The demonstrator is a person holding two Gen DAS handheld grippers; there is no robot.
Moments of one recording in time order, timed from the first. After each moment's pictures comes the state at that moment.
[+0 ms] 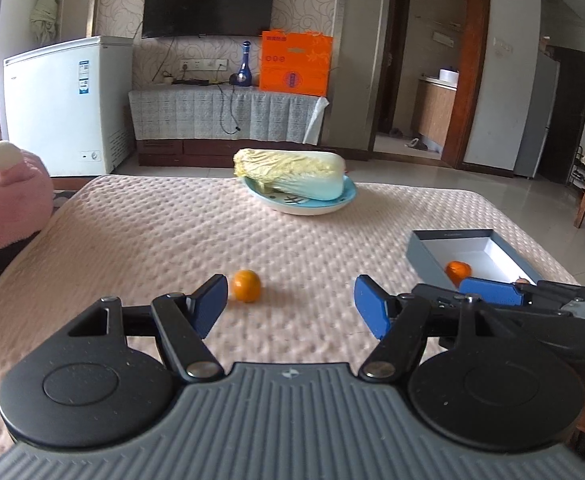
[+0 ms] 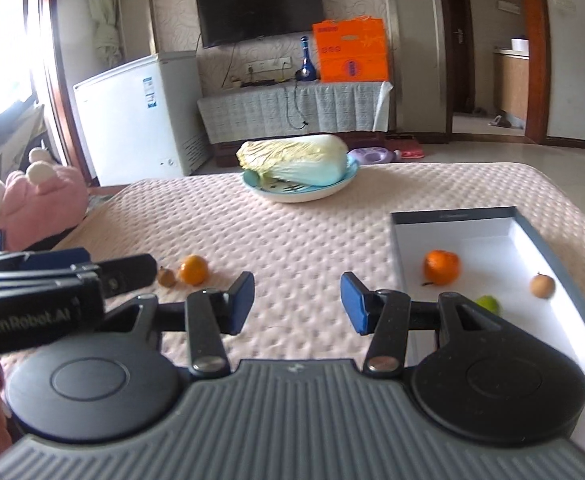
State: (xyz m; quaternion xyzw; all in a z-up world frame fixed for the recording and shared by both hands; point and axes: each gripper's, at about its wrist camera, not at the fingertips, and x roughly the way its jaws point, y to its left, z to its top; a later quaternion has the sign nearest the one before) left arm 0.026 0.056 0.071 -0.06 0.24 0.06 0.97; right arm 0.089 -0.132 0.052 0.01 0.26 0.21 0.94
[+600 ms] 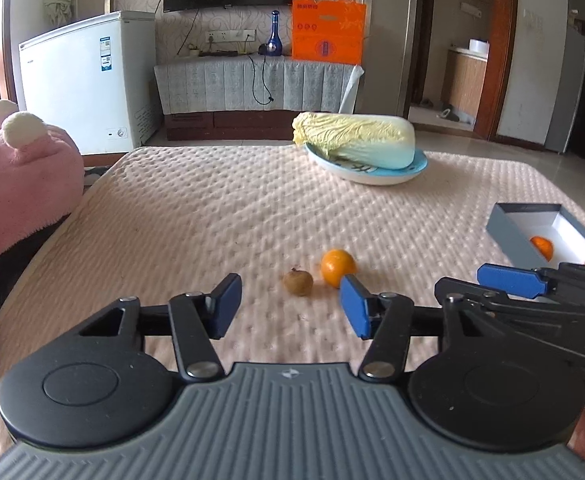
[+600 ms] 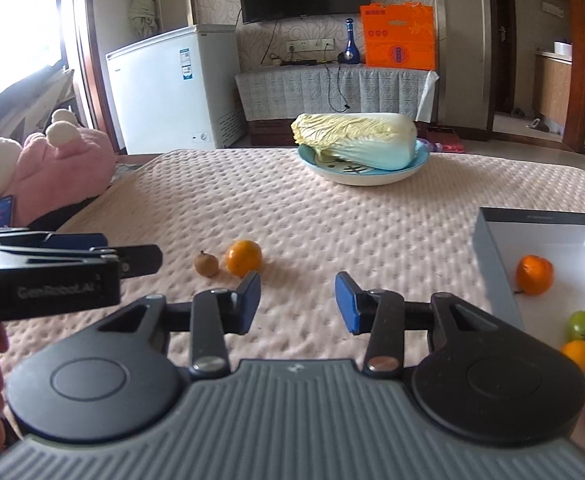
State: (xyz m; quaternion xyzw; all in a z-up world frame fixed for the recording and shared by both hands) left arm 0.066 0.125 0.035 -0.04 0.30 0.09 0.95; right arm 0.113 -0.066 0.025 -0.02 0.28 0.26 0.92
